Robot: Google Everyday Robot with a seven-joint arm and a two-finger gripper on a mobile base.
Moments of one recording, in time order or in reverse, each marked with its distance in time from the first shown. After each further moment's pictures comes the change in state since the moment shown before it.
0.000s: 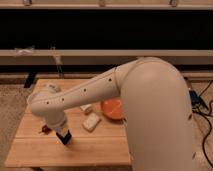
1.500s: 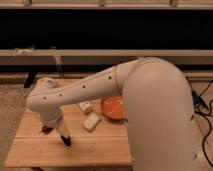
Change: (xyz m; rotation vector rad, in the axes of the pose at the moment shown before) arm -0.011 -0.021 -0.010 0.044 -0.037 -0.104
